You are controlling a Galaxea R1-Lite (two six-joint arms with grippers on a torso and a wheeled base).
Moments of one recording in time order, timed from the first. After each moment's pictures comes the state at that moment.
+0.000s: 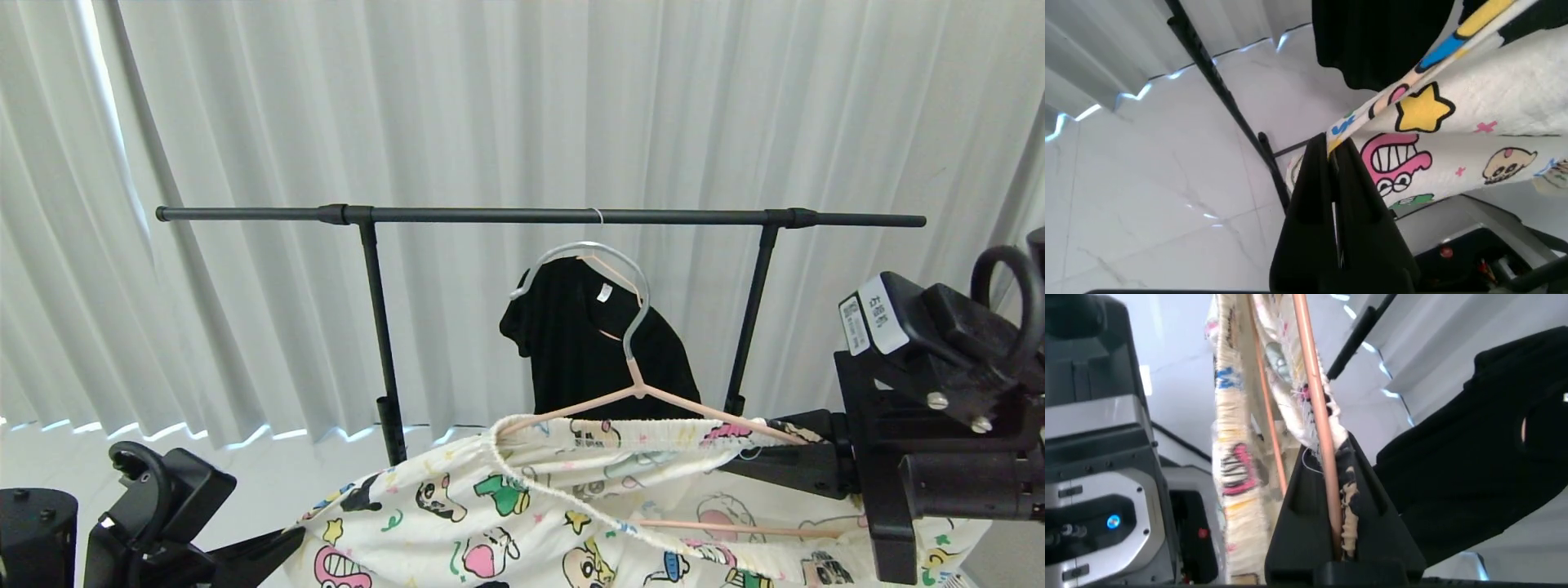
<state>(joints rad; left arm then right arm) -0.30 1.16 -0.13 -0.47 -0.06 0.13 0.81 1.32 -0.88 0.01 0.35 -0.32</state>
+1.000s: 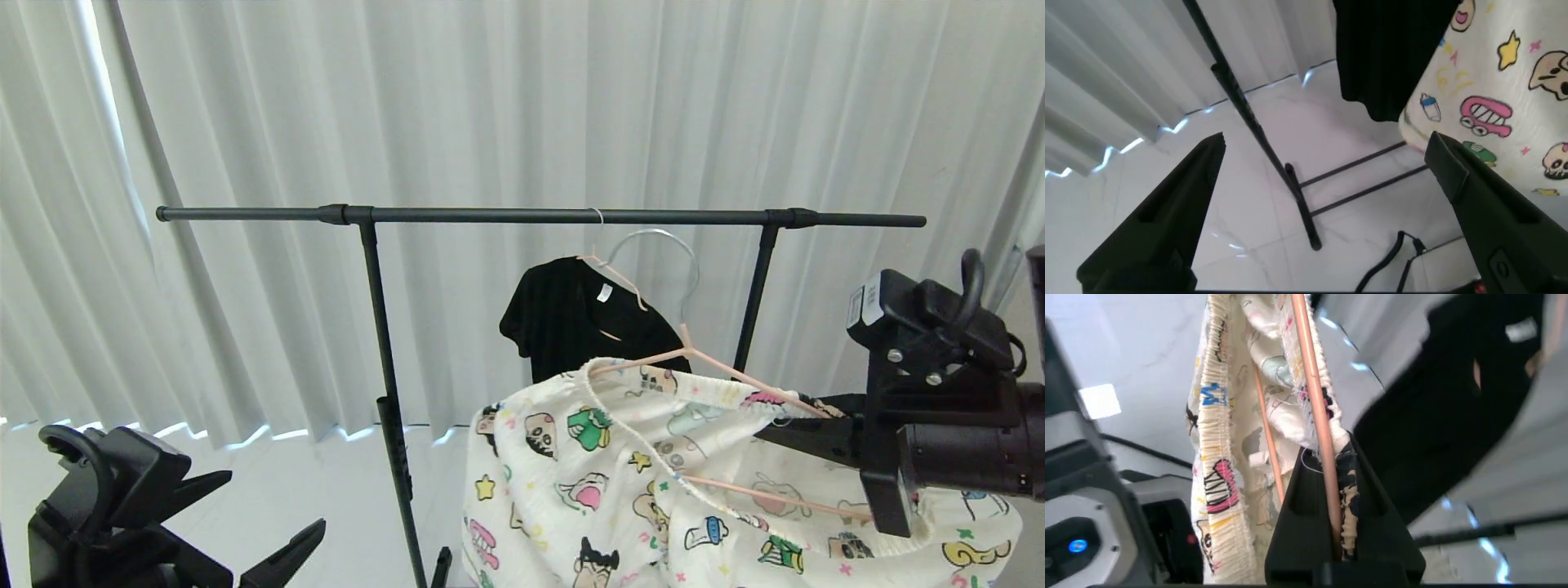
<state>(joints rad) -0.26 1.07 -0.16 -0.47 -0.04 0.21 0.65 1.30 -0.81 0.00 0.26 -0.27</state>
